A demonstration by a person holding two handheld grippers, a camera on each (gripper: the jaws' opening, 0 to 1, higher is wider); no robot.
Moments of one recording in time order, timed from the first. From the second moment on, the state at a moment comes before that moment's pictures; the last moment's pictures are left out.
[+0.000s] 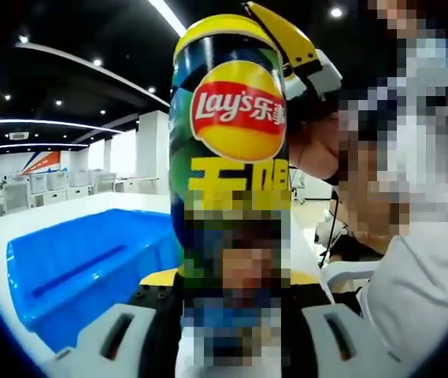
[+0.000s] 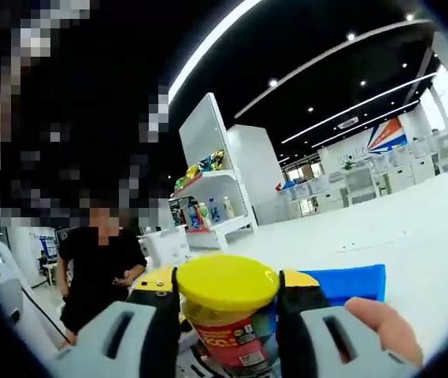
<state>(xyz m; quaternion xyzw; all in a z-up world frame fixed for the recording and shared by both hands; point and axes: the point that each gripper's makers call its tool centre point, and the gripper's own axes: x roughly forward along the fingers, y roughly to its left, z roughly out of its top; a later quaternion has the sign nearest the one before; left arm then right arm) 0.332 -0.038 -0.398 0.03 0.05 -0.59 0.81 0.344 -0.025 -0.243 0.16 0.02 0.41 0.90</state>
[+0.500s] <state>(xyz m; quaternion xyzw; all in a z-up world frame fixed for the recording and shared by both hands) 0.334 -0.038 -0.399 0.04 0.05 -0.58 0.81 0.349 -0.082 -0.226 0.11 -0.05 0.32 0.94</state>
